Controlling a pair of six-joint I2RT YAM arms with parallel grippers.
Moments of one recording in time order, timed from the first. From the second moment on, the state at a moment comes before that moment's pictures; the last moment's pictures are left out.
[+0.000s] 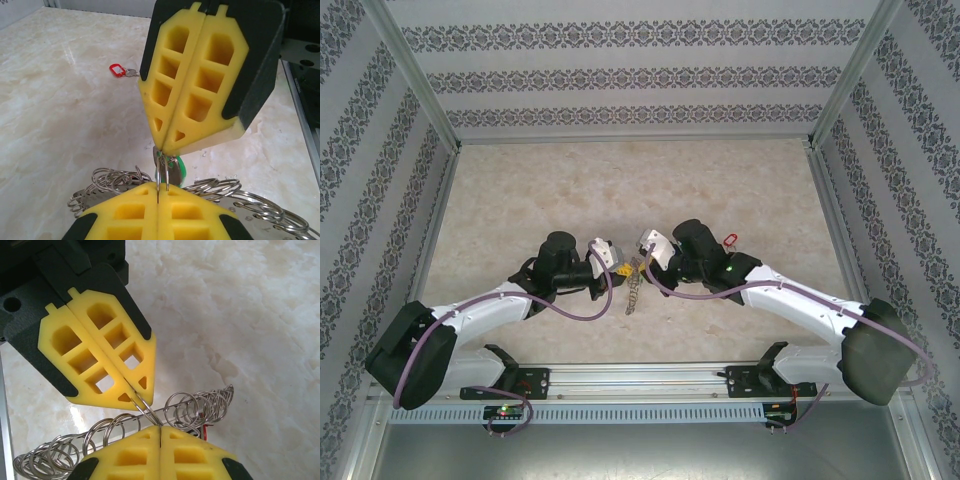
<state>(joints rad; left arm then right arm) -0.57 1.25 0.50 0.31 0.63 0.28 0.76 1.24 0.78 -0.23 -0.34 -0.13</state>
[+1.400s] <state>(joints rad) -0.58 1.25 0.55 0.25 0.64 0.29 0.79 1.24 0.83 -0.25 -0.30 -0.12</state>
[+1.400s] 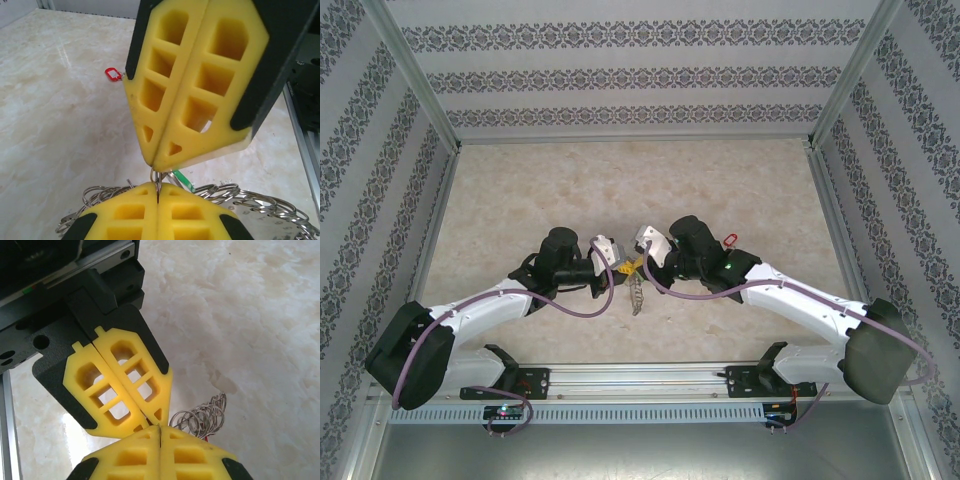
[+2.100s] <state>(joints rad) -0.58 1.27 0.55 0.23 0.63 0.29 0.80 1.21 0.78 -0.20 -0.28 -0.08</state>
